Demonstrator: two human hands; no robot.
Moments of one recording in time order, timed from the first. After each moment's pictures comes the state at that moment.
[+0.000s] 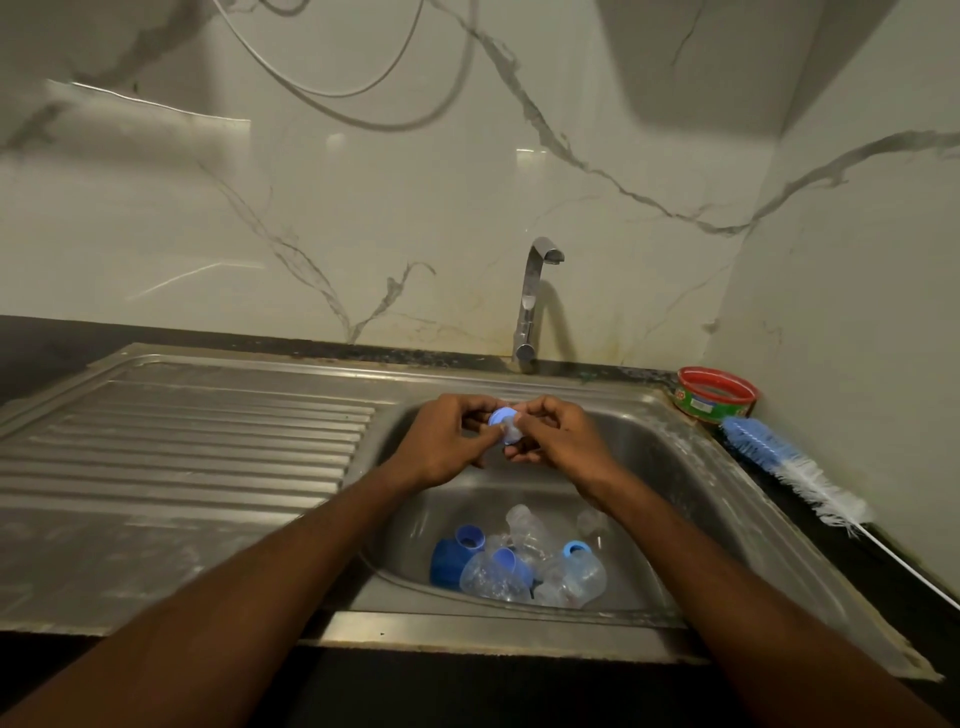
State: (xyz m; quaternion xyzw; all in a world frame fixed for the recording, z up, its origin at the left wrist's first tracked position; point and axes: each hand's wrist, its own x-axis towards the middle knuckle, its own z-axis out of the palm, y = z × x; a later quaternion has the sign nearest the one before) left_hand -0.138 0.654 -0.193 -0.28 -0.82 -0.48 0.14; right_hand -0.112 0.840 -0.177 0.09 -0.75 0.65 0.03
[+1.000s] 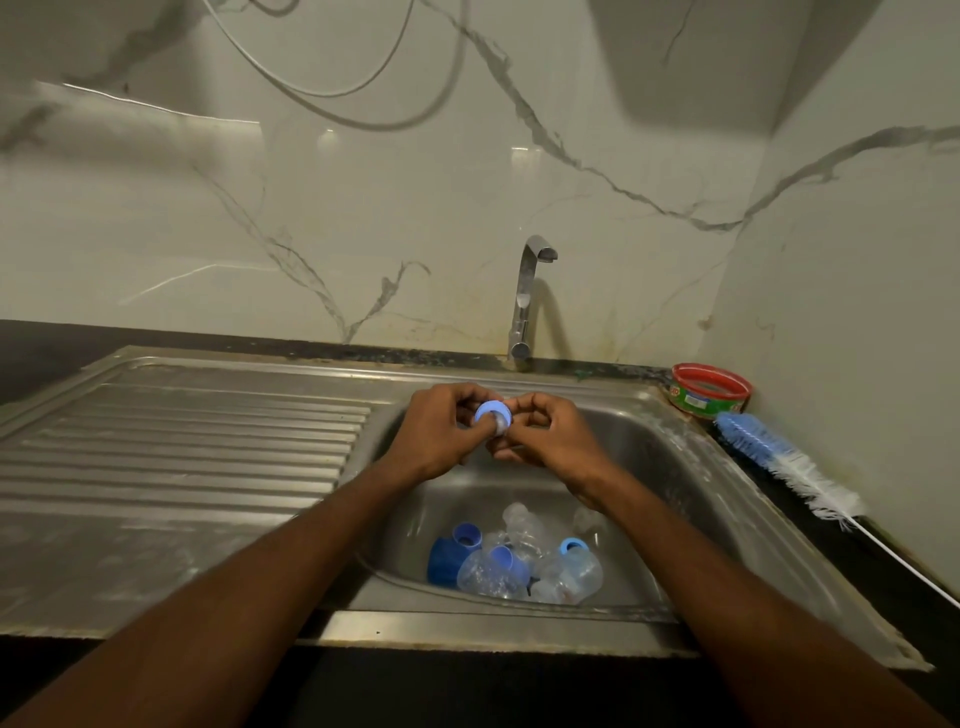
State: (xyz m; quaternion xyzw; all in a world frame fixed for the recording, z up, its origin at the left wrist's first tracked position) left_hand -0.144 0.652 -0.190 -0.27 -0.83 -0.44 0.22; right_hand -0.104 0.834 -0.173 0.11 -0.74 0.66 0.03
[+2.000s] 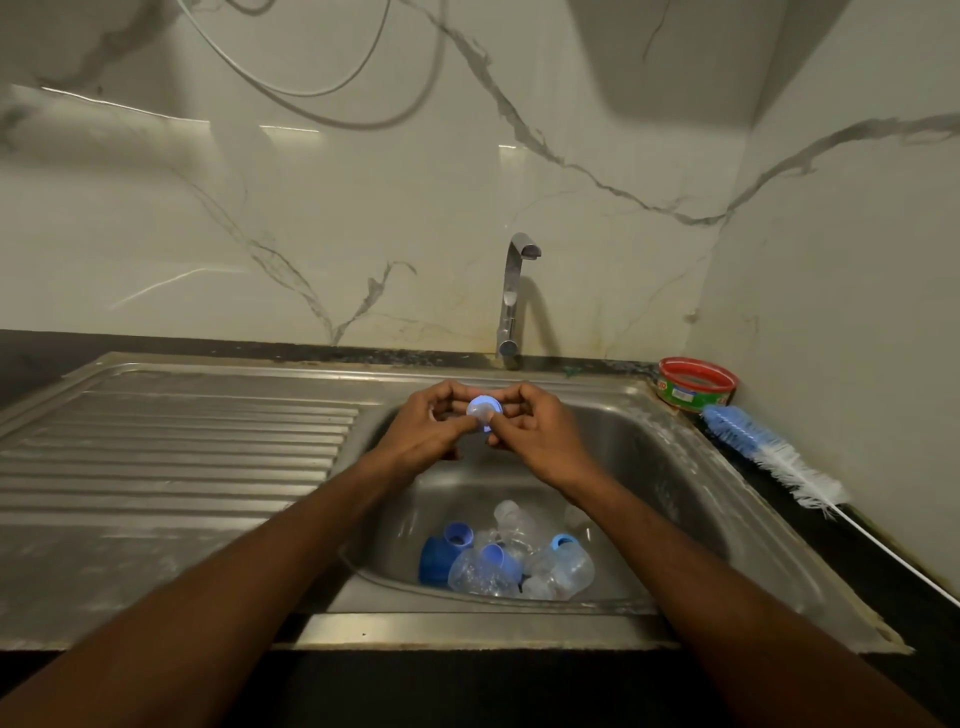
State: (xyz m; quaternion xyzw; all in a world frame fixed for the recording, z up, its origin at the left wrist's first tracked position) left_hand -0.136 0.659 -0.188 -0.19 -0.74 -0.64 0.03; right_hand -0.112 0.832 -0.180 0.13 -0.81 0.56 0.14
